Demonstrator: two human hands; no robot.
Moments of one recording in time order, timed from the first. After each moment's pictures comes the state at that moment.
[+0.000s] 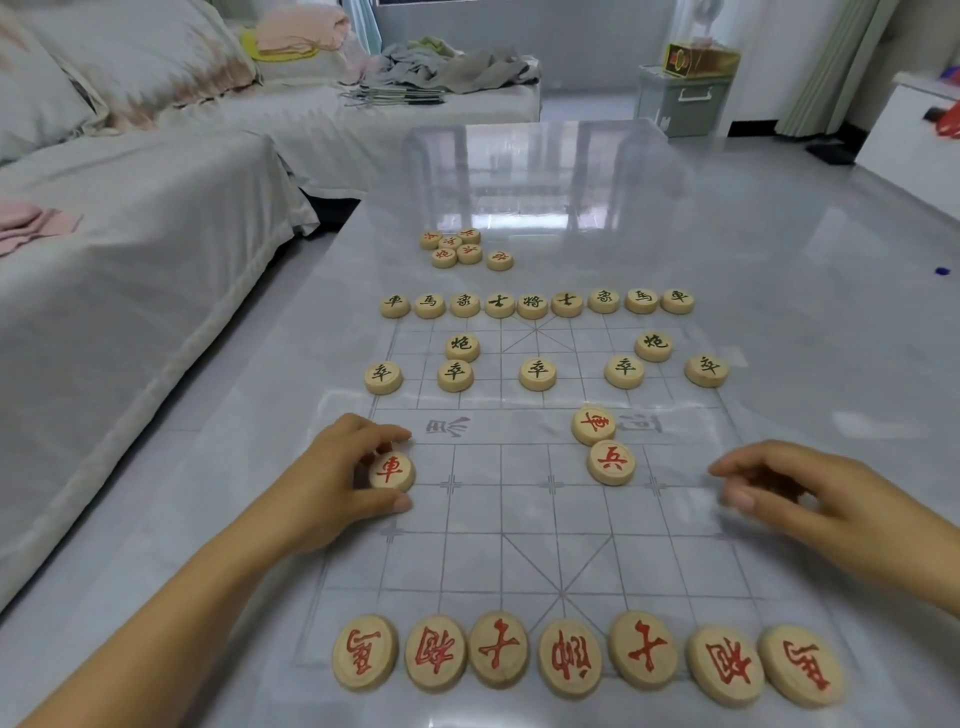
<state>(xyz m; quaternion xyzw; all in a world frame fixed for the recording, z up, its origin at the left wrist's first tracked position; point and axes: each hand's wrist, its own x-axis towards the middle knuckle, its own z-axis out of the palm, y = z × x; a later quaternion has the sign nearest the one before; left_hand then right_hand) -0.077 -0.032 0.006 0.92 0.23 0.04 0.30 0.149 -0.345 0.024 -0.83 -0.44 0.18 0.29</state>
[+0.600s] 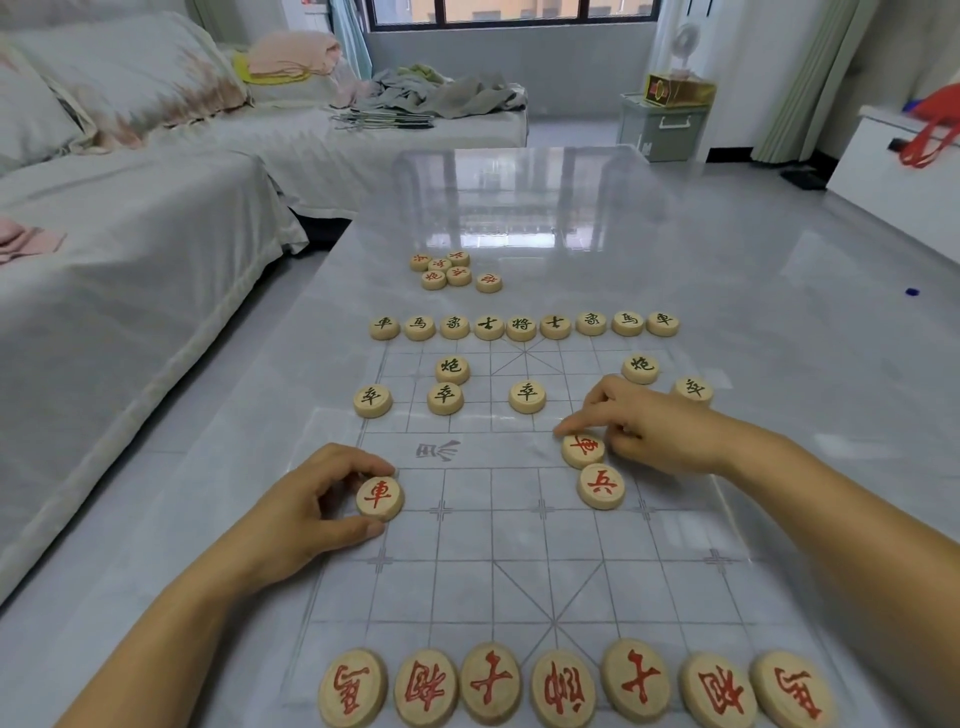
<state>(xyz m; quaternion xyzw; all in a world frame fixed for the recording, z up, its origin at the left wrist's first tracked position) -0.087 -0.012 -0.010 0.89 0.18 0.09 0.40 0.179 -0.228 0.030 -0.80 -0.56 0.20 0.09</state>
